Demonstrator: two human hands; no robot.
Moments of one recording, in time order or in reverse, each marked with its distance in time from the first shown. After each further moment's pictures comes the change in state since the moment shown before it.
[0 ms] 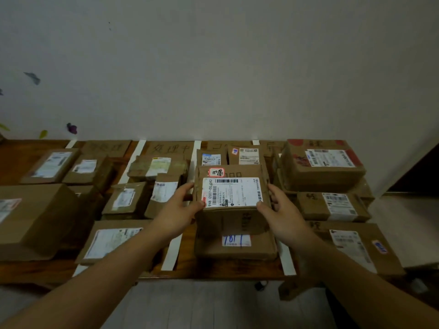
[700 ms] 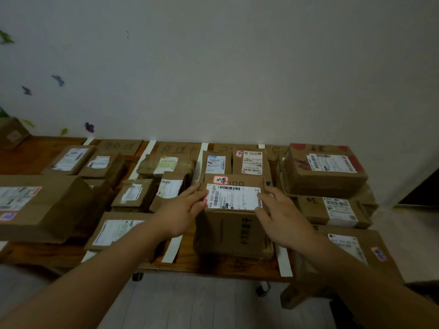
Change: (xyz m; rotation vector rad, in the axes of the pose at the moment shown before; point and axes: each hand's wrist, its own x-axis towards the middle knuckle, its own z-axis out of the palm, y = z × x) left_hand -0.020 0.008 0.004 0.751 -0.076 0.187; right_hand -0.007 -0.001 -0.020 -0.766 -0.094 -0.264
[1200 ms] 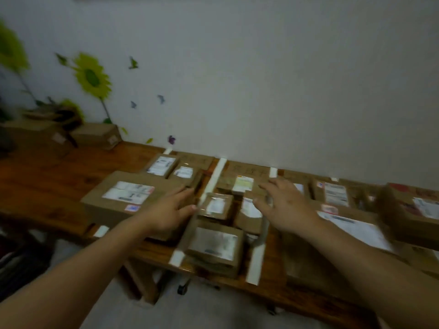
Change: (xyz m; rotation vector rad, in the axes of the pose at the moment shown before) left_hand -0.100 -0.211 -0.143 -0.060 0.159 -0.158; right_hand 0.061 -0.232 0.050 -0.180 0.056 -0.297
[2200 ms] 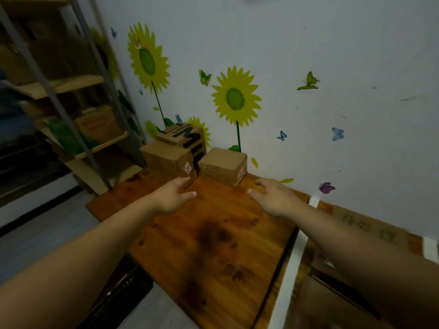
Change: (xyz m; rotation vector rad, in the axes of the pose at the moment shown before) left_hand 0.141 -0.451 -0.365 -0.099 0.199 -0.459; right_hand 0.468 -0.450 0.178 0.248 -0.286 -0.212
